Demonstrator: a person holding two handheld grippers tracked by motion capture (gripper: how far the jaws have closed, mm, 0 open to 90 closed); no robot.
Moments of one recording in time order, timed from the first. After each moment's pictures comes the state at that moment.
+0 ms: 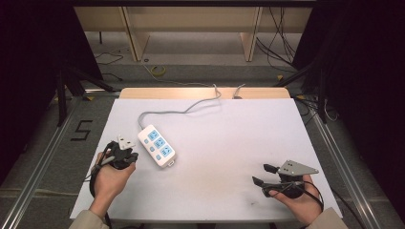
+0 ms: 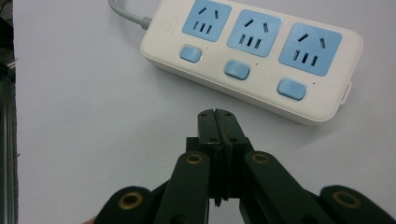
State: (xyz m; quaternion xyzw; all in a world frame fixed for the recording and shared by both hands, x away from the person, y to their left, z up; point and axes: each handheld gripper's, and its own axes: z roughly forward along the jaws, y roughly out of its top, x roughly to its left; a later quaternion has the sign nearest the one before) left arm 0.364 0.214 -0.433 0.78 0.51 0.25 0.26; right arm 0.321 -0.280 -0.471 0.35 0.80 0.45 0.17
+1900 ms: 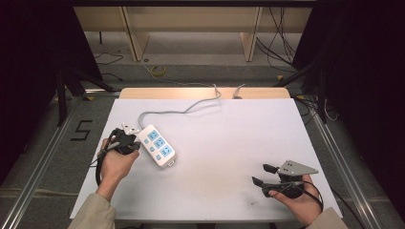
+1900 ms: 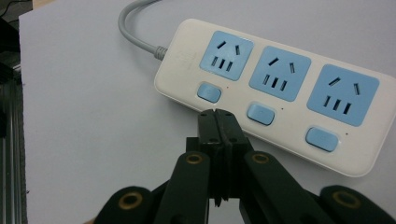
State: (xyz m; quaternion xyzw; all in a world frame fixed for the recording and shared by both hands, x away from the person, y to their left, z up) left arm 0.403 0.211 -0.426 0.79 0.51 0.25 0.25; right arm 0.321 -0.279 -0.471 0.35 0.80 0.45 0.17
